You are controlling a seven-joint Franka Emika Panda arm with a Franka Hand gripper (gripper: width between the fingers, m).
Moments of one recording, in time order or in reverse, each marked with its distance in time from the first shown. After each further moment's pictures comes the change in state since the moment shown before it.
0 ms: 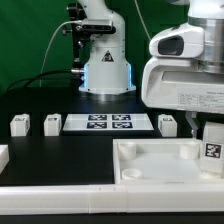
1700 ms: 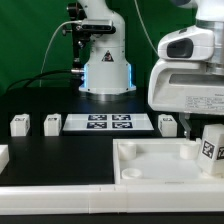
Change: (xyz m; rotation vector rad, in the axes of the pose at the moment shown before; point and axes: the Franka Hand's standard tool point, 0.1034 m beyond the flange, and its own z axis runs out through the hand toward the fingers) arm -0.006 -0.006 0.005 -0.003 0.002 -0.481
